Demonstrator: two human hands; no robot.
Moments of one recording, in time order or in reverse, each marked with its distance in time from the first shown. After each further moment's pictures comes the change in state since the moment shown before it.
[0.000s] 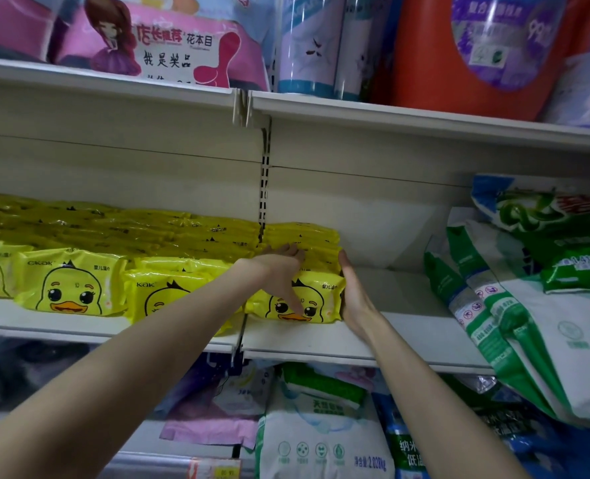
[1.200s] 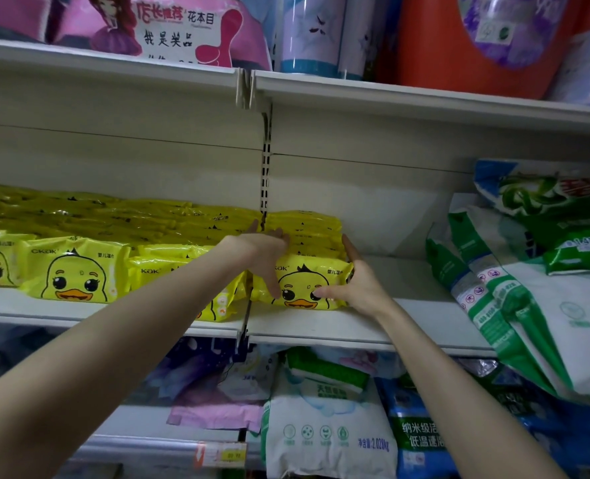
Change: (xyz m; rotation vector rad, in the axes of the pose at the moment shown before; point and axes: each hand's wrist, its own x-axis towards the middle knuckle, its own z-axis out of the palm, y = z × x) left_hand -0.011 -0.023 -0.004 0.131 -0.047 -0.046; right_hand -0.023 -0.006 -0.015 -0.413 -0.072 -0.381
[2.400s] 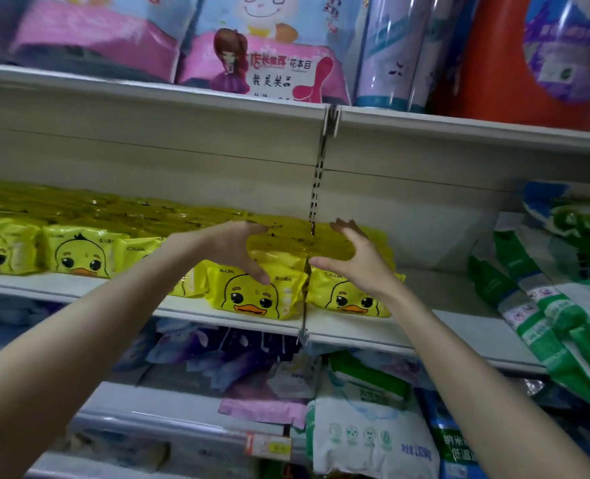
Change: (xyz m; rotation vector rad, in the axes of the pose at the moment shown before) left_hand -0.106 -0.112 0.015 -0.444 0.225 -0.091; right_hand 0.004 -0.103 0.069 -0.306 0.001 -0.075
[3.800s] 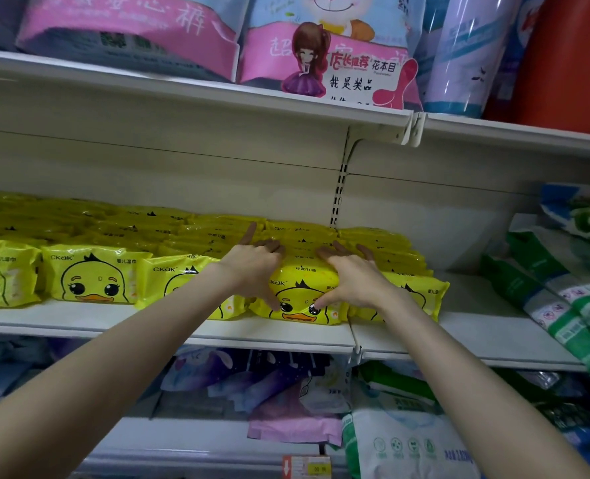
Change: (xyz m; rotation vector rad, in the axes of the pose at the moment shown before) left_hand 0.023 -0.063 0.027 0.563 0.058 0.225; right_hand 0.040 -0.037 0.075 -0.754 -0.225 0.013
